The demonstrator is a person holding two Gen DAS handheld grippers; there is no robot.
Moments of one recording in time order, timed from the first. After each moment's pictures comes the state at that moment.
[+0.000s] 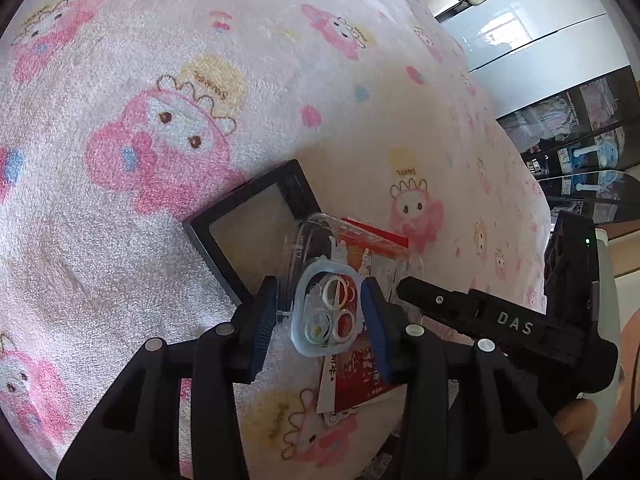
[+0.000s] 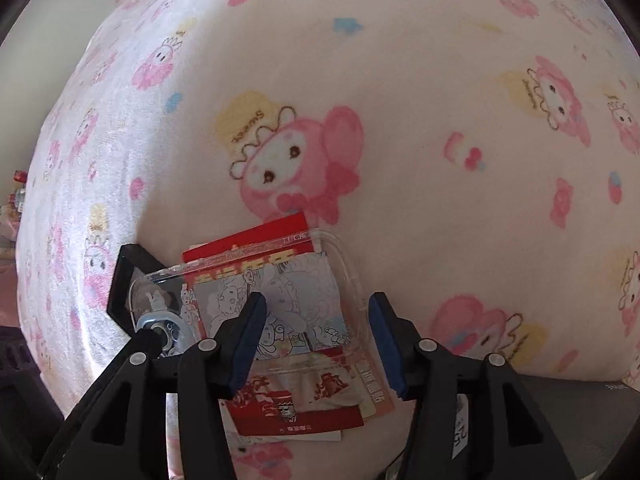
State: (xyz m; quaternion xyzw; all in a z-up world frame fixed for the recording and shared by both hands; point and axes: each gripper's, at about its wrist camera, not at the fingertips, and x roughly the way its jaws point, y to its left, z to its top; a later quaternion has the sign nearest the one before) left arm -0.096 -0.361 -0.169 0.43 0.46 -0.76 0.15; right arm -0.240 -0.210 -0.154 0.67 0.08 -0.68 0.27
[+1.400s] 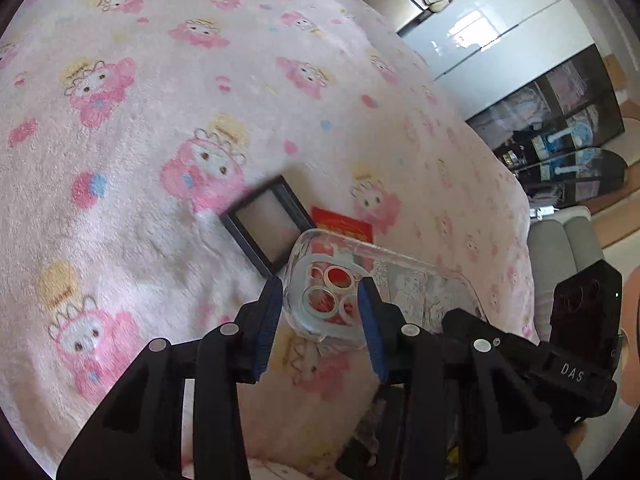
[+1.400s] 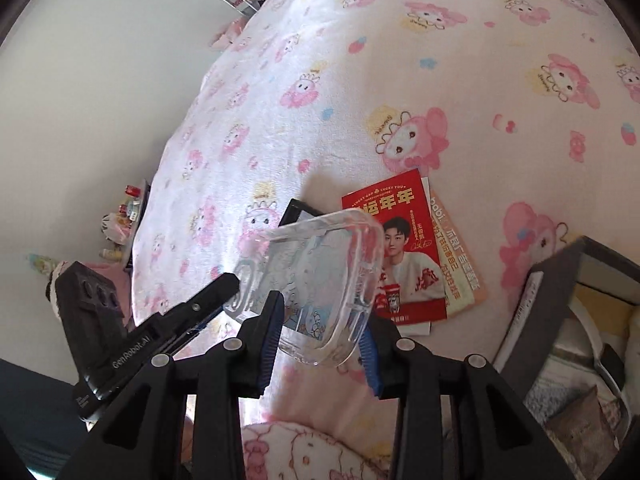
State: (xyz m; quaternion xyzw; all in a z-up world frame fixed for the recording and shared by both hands) left arm -0.038 -0.341 -0.099 0.40 0.43 -0.80 0.11; right arm -0.186 -0.119 -0.069 0.60 -0.06 -0.67 0.42
